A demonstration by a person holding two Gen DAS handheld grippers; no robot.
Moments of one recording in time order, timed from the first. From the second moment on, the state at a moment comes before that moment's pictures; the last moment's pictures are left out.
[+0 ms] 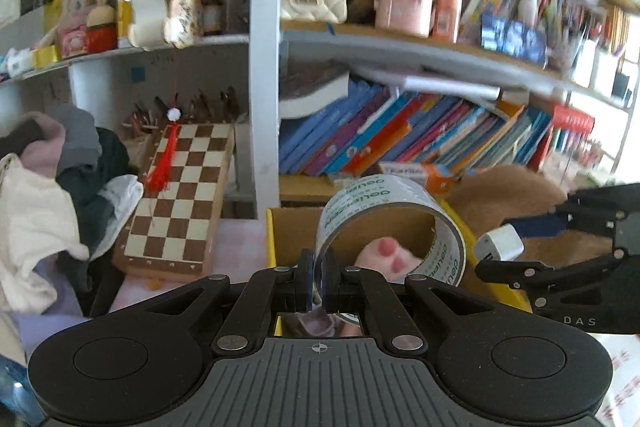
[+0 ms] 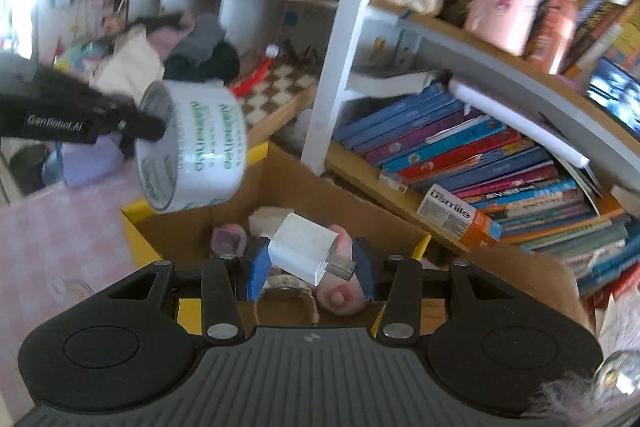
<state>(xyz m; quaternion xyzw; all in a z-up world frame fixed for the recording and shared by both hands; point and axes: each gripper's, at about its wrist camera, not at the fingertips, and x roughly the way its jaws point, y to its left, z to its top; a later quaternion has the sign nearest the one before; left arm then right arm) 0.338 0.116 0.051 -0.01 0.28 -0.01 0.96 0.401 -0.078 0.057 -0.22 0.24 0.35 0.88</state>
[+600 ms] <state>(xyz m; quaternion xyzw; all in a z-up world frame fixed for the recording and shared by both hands) 0.430 0.077 -0.029 0.14 0.42 0.00 0.90 0.485 -0.023 -0.022 -0.35 0.35 0.40 0.77</state>
